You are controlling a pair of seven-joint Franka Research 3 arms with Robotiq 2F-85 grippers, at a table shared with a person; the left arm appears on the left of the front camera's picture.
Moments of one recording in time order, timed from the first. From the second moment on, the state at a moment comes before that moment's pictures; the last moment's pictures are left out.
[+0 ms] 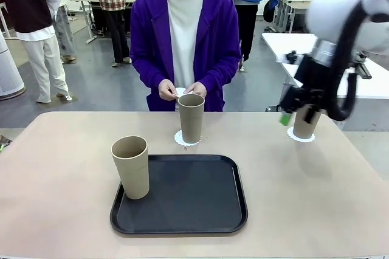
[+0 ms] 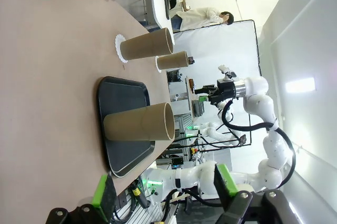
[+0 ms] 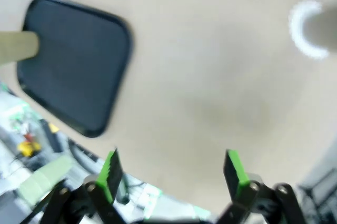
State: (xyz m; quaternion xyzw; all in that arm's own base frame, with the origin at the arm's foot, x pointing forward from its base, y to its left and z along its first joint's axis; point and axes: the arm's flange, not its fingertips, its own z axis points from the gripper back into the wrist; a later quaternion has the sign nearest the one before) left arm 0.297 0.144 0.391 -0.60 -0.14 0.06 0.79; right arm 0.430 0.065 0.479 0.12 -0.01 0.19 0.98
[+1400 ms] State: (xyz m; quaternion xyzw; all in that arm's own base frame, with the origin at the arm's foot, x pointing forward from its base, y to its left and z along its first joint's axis) left arm 0.297 0.144 0.391 -0.60 -0.14 0.06 0.79; right arm 0.345 -0.172 0.375 0.63 -0.17 0.03 0.76
